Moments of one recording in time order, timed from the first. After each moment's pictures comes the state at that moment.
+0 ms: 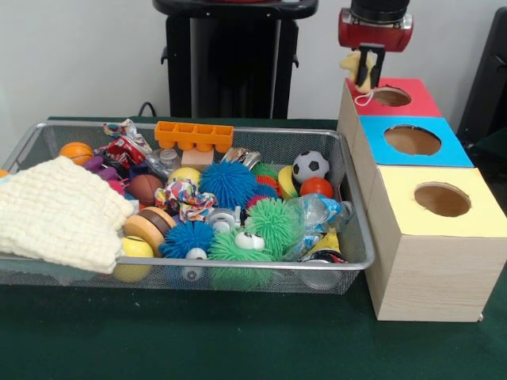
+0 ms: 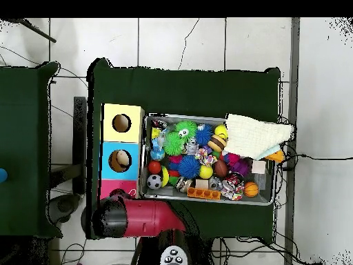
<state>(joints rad) 0.04 -0.84 -0.01 2.09 0.08 0.43 1.91</state>
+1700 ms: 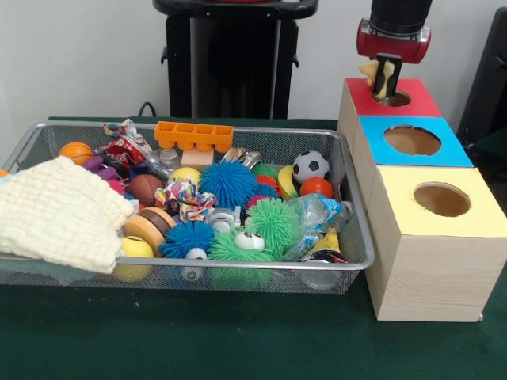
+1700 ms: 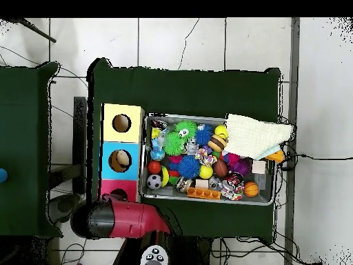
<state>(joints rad) 0.14 -0.77 -0.06 2.08 0.22 0.39 1.96</state>
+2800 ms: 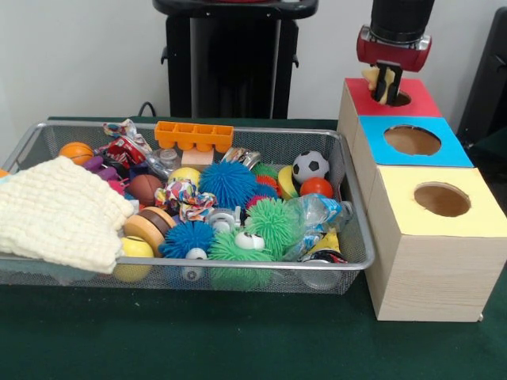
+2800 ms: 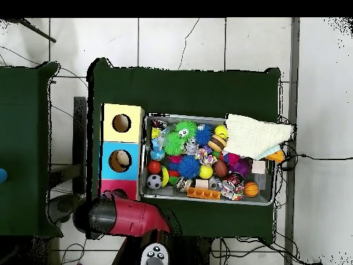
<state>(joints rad) 0.16 -0.74 -0.08 2.08 0.30 0.37 1.96</state>
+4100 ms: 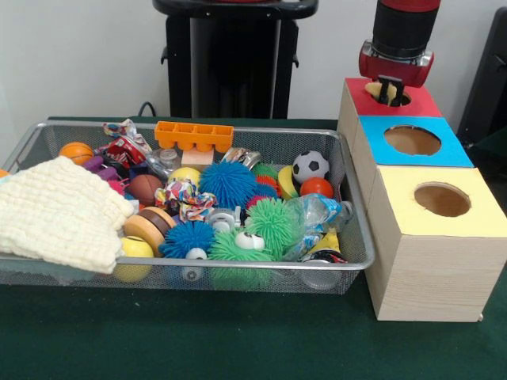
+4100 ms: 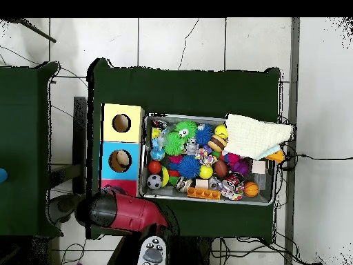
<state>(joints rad) 0.17 -0.68 -0.08 2.06 0.36 0.32 1.96</state>
